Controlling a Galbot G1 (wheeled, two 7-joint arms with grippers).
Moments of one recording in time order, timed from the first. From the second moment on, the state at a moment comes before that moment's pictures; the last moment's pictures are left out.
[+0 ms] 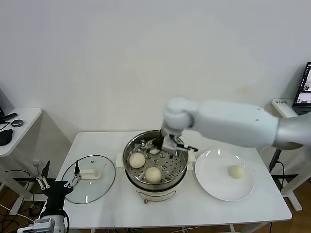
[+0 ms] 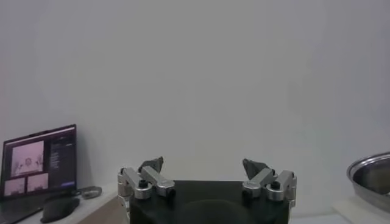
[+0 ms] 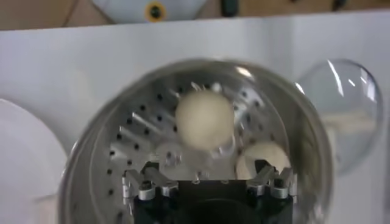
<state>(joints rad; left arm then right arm) 1.67 -1.35 -0.74 -2.15 -0.05 -0.10 -0.15 0.55 1.03 -1.20 1.55 -0.08 0.25 -1.11</state>
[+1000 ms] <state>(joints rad) 1.67 -1.33 -0.72 -2.13 -0.04 -0.10 -0.15 -0.09 0.51 -0.62 1.36 -0.23 -0.16 -1.15</state>
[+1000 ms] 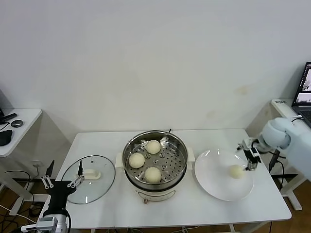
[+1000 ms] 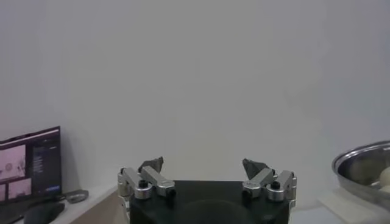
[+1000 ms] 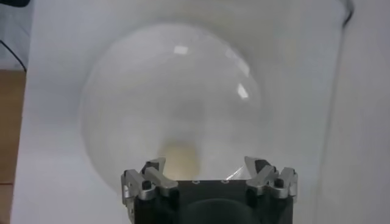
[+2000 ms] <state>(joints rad) 1.68 -1.33 -0.74 -2.12 -0.04 -0.10 -0.15 -0.22 0.70 -0.52 1.13 -0.39 -0.15 -1.13</state>
